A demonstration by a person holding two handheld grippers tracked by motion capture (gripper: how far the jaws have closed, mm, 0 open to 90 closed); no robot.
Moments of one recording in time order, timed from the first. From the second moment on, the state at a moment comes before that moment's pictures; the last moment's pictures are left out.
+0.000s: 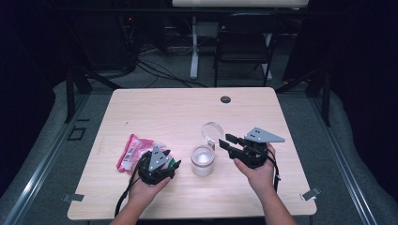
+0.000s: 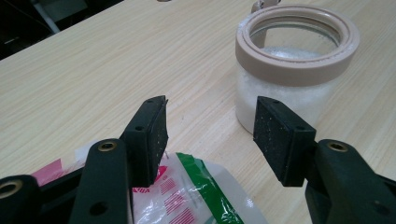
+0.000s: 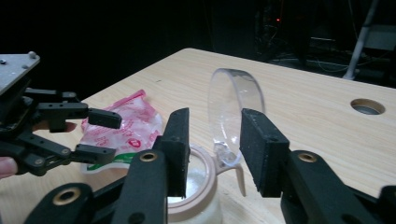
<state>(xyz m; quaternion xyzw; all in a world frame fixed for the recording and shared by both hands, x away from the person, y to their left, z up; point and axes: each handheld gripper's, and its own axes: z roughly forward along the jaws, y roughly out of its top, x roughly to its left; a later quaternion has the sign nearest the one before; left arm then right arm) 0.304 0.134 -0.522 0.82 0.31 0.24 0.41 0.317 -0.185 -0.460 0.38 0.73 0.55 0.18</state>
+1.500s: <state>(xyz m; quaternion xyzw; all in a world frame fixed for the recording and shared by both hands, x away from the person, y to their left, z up) 0.318 0.095 -0.490 0.82 0.31 0.23 0.42 0.367 -0.208 -0.497 0.46 0.70 0.53 0.14</state>
